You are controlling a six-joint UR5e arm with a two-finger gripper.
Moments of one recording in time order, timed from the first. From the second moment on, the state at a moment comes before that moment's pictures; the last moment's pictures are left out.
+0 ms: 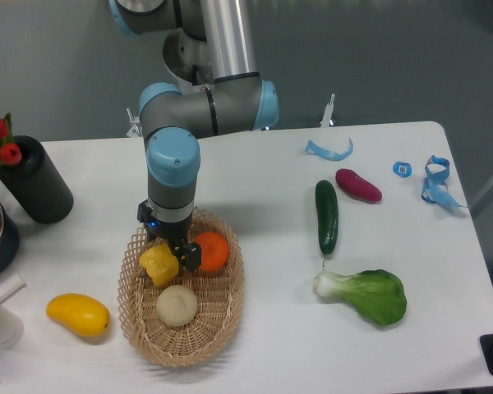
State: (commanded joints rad) arm 2.20 -1.94 -1.90 -0.79 1.40 0.99
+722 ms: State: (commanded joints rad) arm 2.20 -1.95 -1.88 -0.78 1.40 1.00
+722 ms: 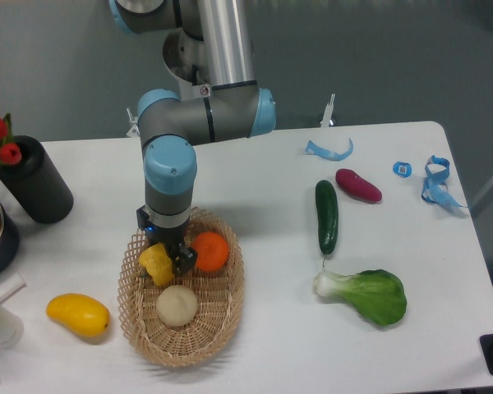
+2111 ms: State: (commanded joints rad) arm 2.40 -1.86 -1.54 -0.77 1.23 0.85
